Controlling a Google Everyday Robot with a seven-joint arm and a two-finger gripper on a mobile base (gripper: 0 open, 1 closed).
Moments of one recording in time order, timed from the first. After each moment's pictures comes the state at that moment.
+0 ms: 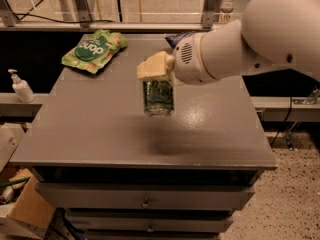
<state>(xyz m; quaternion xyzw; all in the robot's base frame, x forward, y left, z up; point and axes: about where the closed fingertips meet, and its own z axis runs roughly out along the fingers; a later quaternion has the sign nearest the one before) 0.529 0.005 0.936 -0.88 -0.12 -0.29 0.35</state>
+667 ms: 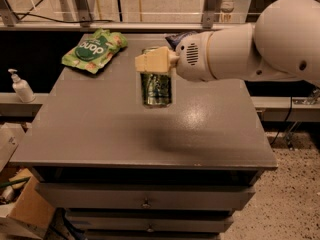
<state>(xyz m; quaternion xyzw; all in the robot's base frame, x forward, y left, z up) 0.534 0.008 0.961 -0.83 -0.18 -0.37 0.39</state>
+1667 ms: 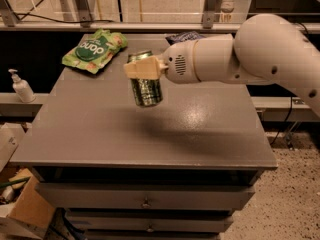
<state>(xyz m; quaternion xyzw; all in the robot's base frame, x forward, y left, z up) 0.557 0.035 0.944 -0.77 -0.30 -0.42 0.39</state>
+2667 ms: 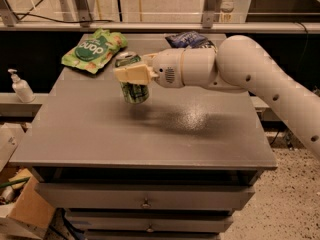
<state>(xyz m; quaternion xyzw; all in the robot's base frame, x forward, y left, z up) 0.587 0.068 0.925 -0.67 -0.39 -0.48 0.42</state>
